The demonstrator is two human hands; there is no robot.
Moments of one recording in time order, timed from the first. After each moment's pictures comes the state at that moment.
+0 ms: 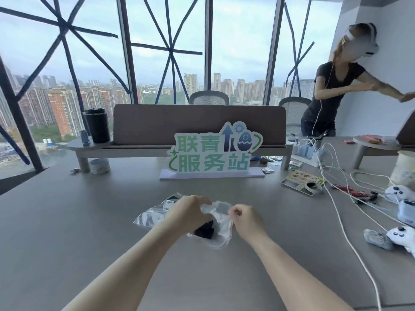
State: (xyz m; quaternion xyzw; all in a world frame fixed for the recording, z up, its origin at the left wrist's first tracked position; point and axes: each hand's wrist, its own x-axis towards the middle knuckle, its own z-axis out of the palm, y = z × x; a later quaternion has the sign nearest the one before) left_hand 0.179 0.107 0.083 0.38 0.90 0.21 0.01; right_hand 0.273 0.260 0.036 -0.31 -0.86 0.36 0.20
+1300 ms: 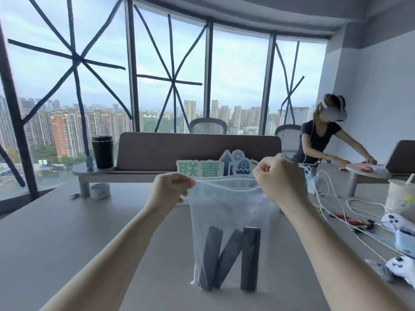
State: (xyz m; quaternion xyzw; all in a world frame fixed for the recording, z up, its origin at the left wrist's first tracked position) left_hand 0.164 0.072 0.186 0.29 0.70 0.65 0.01; right_hand 0.325 0.246 0.230 -0.28 -0.86 0.14 0.40
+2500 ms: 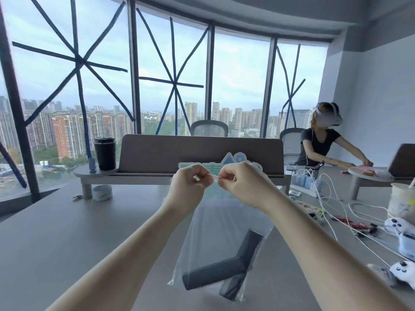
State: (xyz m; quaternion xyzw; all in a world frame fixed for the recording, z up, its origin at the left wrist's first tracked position) left_hand 0.193 0.090 0.207 0.36 0.70 0.61 -0.07; right_hand 0.294 0.213 0.237 -0.09 -0.93 0.19 0.29
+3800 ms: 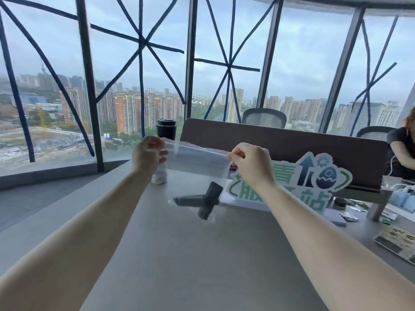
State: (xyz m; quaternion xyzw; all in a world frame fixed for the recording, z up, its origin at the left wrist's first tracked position) left_hand -0.053 -0.064 0.195 0.11 0.64 0.75 -0.12; right_hand 0.064 0.157 0.210 -0.05 -0.89 0.26 0.38
